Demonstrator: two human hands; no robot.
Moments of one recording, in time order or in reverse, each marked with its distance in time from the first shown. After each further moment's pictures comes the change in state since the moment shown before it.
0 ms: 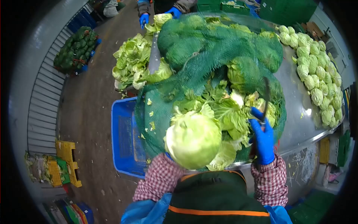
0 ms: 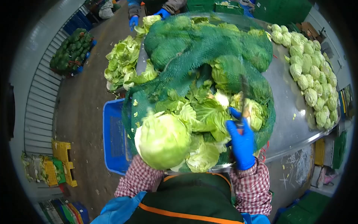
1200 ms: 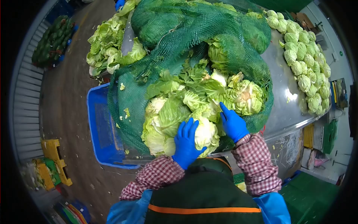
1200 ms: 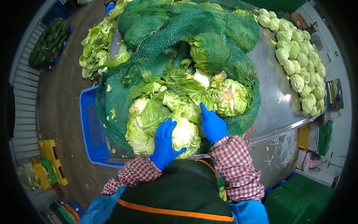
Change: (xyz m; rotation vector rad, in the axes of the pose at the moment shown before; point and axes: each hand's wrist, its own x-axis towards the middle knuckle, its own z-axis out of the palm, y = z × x) left_hand -0.074 0.052 0.076 -0.677 -0.245 0.070; right_hand 0.030 0.113 -0.024 -1.151 -0.256 -0.189
